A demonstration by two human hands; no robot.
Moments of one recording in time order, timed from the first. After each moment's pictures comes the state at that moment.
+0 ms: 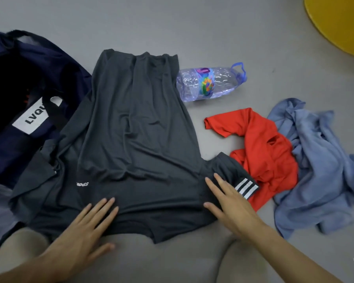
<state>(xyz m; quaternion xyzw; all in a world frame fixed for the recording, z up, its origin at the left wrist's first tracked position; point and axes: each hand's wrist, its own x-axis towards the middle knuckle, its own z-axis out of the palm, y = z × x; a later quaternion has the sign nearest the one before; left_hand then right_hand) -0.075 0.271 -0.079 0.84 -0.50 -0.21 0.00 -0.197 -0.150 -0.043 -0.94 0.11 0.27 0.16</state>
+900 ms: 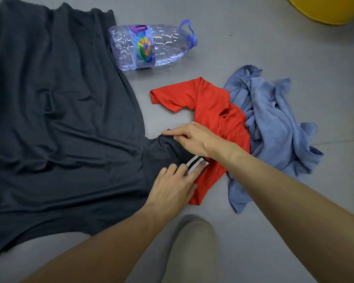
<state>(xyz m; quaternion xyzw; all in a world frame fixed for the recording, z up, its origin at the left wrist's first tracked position) -0.170 -0.088 -0.078 0.85 -0.49 -0.12 0.17 -0.114 -0.268 -0.042 -0.93 0.08 0.24 0.28</state>
